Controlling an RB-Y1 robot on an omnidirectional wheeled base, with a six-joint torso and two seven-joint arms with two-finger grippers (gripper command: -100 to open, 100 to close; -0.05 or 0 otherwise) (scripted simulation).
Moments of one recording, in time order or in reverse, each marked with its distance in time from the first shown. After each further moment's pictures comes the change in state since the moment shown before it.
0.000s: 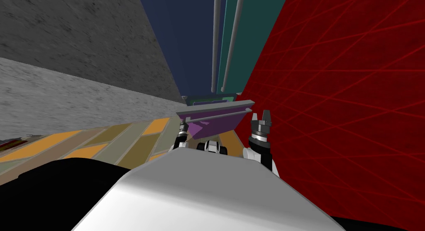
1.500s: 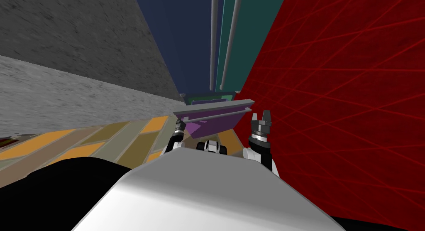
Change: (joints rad) left arm 0.105 0.008 0.007 -0.263 0.022 0.212 0.007; right arm 0.000 0.000 0.000 0.000 0.000 0.000 0.000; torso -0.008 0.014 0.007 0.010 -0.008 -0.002
